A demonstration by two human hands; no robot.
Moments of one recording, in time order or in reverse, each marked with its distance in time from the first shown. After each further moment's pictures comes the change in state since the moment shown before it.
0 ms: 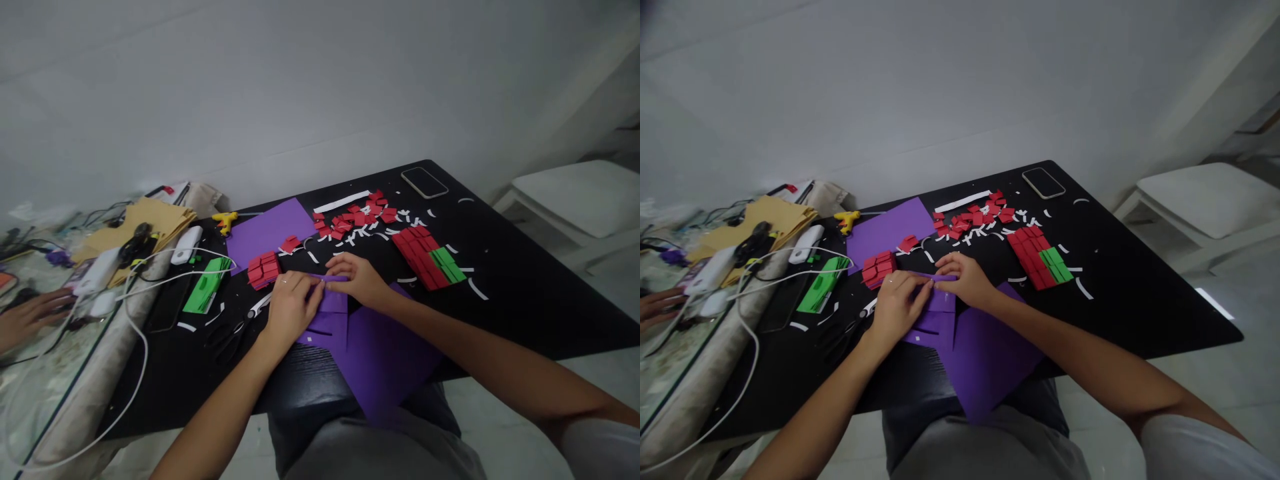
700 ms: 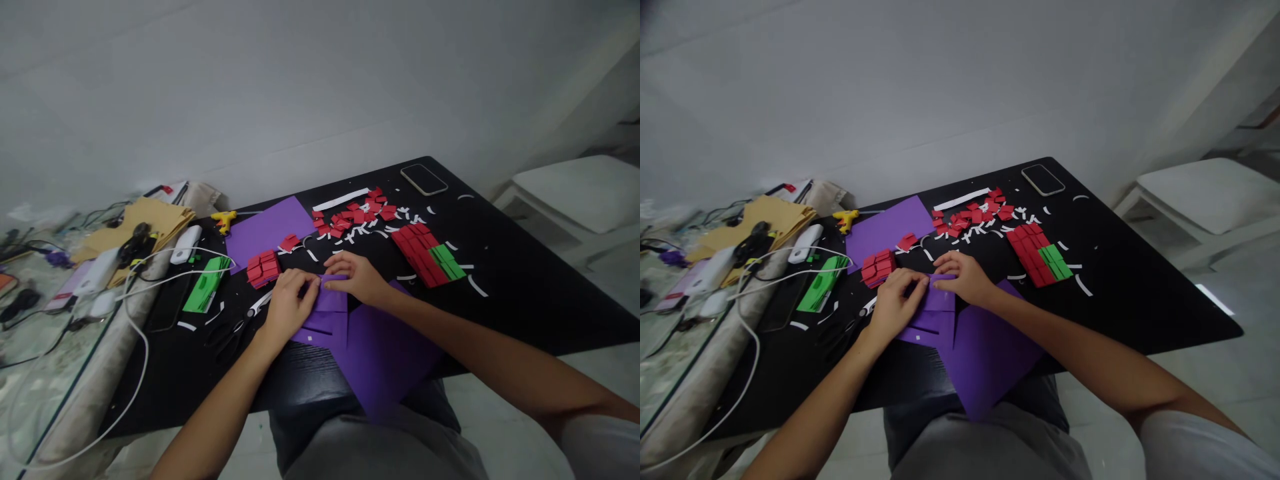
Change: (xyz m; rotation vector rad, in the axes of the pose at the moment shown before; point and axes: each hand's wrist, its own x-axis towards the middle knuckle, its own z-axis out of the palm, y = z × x) left_hand 0.002 -0.003 -0.004 -0.251 -0.081 -0.192; right_hand 0.001 0.002 -0.002 0.003 -0.040 -0.012
